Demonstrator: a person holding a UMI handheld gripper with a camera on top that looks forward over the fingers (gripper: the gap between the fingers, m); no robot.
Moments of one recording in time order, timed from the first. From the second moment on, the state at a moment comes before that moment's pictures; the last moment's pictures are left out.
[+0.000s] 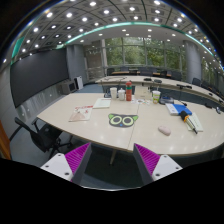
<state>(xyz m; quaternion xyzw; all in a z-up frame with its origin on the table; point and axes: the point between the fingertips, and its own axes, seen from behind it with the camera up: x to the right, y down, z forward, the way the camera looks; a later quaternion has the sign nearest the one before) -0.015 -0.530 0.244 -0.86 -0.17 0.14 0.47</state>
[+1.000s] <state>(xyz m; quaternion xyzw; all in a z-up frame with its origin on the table) 0.226 -0.198 0.016 -0.90 -0.03 -0.07 0.44</state>
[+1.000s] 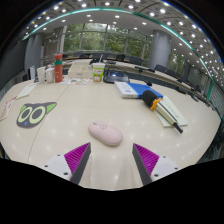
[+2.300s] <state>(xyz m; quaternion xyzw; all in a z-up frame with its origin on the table) 0.101 -0.074 0.154 -0.85 -0.03 0.01 0.53</state>
